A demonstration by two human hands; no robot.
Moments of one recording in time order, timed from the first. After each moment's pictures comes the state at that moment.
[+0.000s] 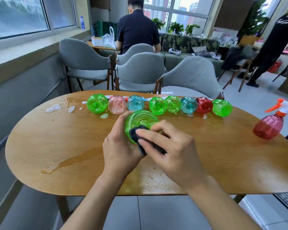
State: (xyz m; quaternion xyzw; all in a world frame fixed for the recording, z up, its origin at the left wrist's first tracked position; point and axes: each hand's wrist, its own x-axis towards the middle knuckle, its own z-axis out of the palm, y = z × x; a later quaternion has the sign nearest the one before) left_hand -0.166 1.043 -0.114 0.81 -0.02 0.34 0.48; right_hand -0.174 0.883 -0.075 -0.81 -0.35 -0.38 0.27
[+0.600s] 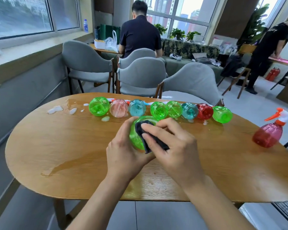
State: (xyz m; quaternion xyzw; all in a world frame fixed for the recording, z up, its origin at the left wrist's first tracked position) left_hand -0.167 1.042 -0.116 0.82 -0.03 0.33 0.47; right_hand -0.164 0.892 -0.068 -0.80 -0.33 -0.41 0.28
